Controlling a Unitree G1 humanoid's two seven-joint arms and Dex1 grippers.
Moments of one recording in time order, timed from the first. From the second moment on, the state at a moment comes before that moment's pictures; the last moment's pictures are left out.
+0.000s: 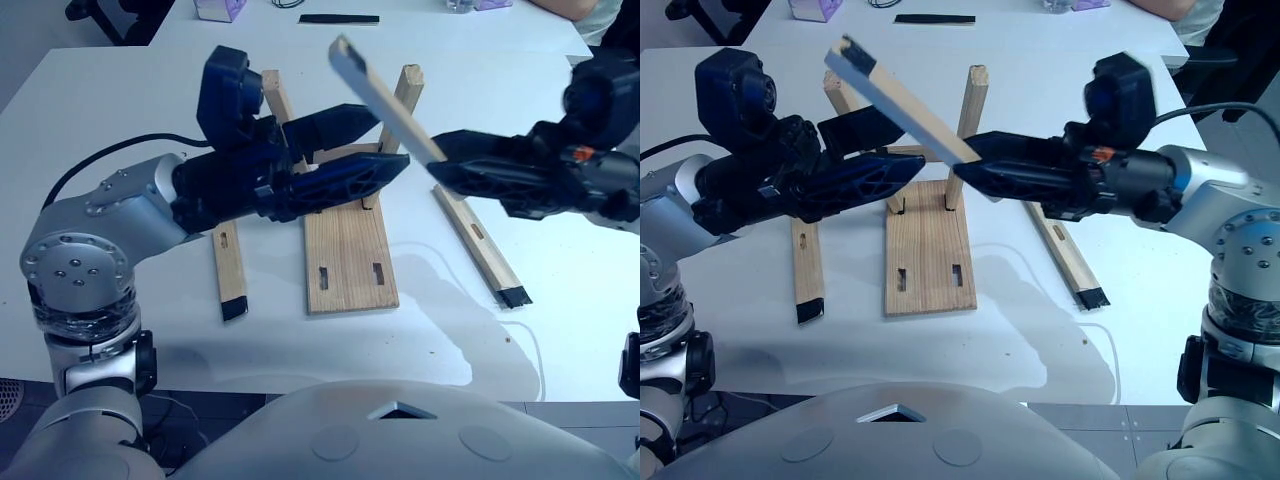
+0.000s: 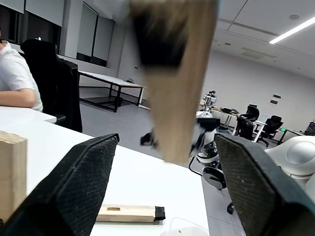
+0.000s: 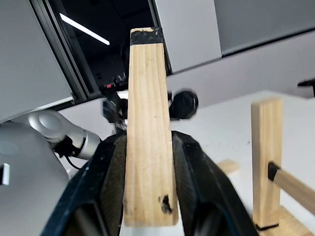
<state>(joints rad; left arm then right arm) -0.39 0.62 0.12 -0.62 -1.59 0.88 -0.38 -0.36 -0.79 -0.18 -0.46 1.46 0.95 0.78</state>
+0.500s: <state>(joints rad) -0.41 0.64 0.10 -0.62 -1.55 0.86 -0.43 -0.33 -0.74 -0.12 -0.48 1.38 0.95 0.81</state>
